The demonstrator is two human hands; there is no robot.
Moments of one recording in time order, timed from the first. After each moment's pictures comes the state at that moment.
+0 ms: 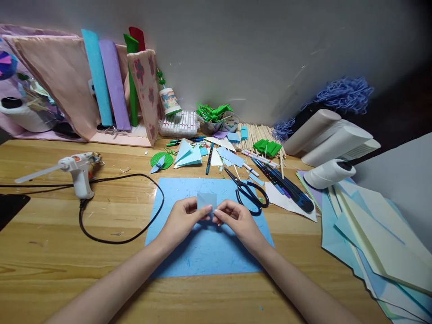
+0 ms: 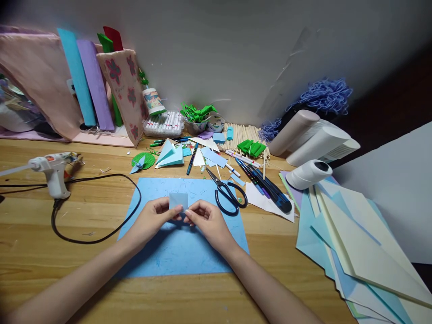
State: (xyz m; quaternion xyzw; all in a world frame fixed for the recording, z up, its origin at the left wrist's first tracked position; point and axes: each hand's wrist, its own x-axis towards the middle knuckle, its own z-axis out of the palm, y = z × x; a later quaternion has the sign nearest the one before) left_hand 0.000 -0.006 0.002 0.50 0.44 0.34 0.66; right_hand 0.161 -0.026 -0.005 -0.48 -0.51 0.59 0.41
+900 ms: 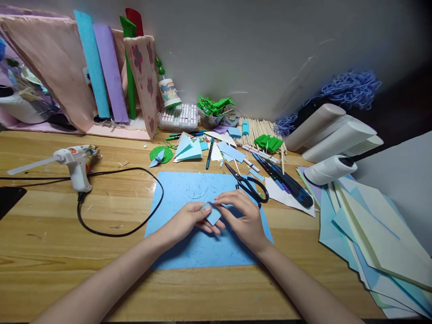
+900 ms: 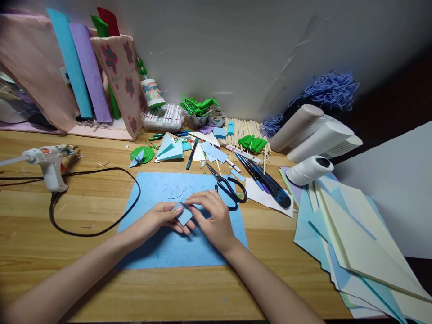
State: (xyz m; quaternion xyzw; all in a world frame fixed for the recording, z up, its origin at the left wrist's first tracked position) left_hand 0.004 -0.010 -0.001 0.42 0.36 0.22 0.80; right_hand 0.167 -0.030 -0.004 -0.47 -0.73 0.22 0.45
